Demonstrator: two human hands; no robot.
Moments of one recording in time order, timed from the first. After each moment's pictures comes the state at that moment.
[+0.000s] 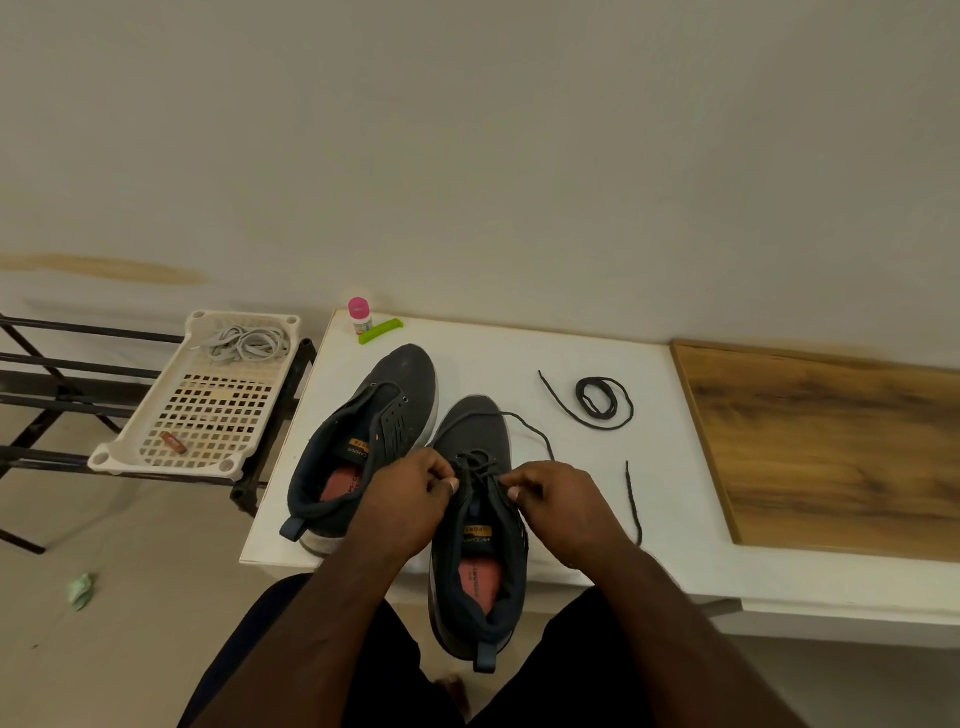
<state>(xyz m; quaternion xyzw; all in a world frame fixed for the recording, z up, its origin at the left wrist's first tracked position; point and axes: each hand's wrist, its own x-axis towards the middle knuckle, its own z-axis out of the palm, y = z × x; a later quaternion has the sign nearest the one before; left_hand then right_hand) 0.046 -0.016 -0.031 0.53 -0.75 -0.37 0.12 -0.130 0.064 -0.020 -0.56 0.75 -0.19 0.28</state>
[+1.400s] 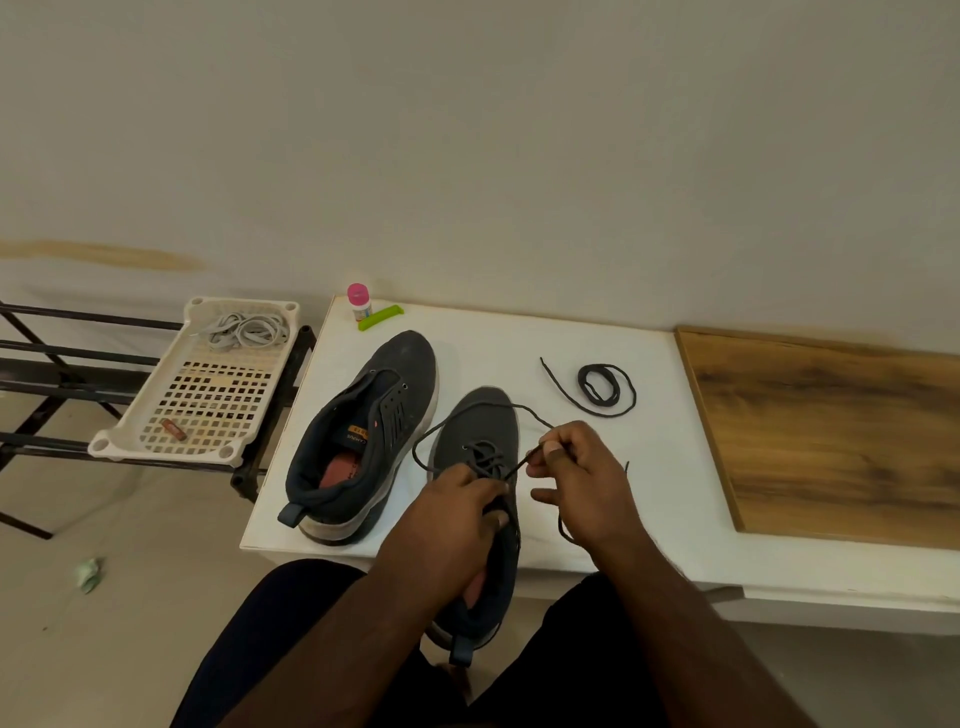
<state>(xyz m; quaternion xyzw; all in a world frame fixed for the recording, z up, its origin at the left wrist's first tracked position) 0.030 0.028 -0.022 0.41 -0.85 -0.33 0.09 -0.128 0.075 -0.016 -0.33 0.75 -0.45 0.36</state>
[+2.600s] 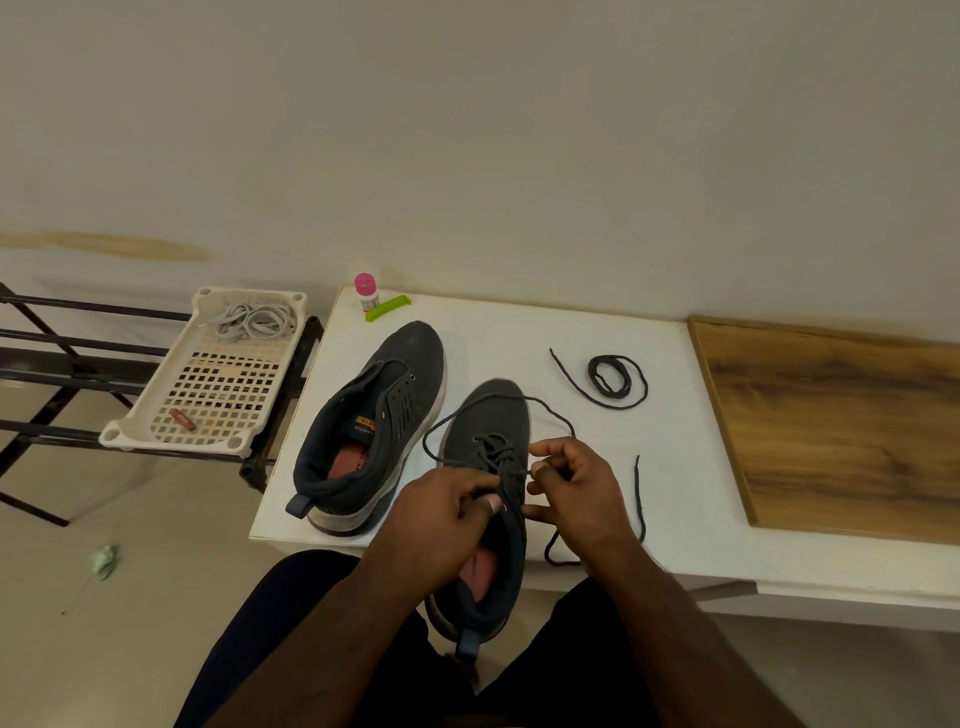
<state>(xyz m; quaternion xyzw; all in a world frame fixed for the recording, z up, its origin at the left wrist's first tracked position) 0.047 0.023 -0.026 0.45 -0.80 -0.38 0.13 -0.123 0.077 -0.046 -0.30 0.72 -0.48 0.41</state>
